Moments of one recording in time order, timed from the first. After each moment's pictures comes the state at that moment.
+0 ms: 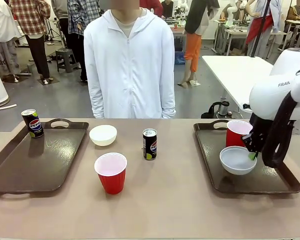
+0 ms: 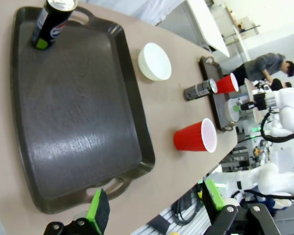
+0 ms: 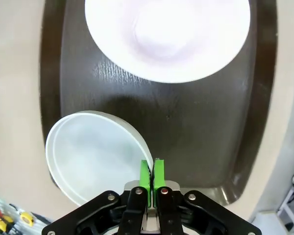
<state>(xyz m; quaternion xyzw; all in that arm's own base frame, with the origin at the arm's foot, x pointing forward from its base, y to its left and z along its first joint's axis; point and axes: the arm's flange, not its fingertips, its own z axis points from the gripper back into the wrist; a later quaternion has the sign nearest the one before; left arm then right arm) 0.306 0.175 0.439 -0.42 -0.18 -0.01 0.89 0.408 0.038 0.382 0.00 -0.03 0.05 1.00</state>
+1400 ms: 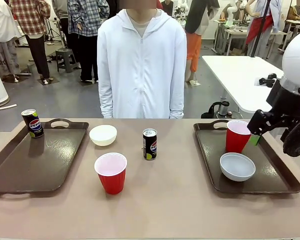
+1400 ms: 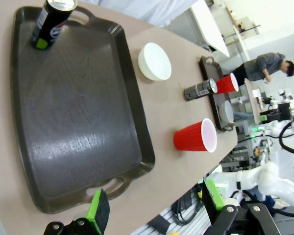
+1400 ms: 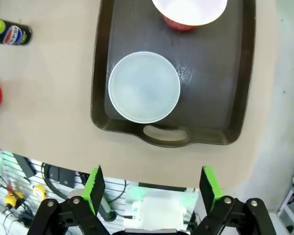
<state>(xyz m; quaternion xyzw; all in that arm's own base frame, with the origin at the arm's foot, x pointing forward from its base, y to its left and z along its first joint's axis) 0.306 0.175 0.440 -0.42 -0.18 -0.01 0.89 0.331 0.051 0.497 0.02 -0.05 0.06 1.00</state>
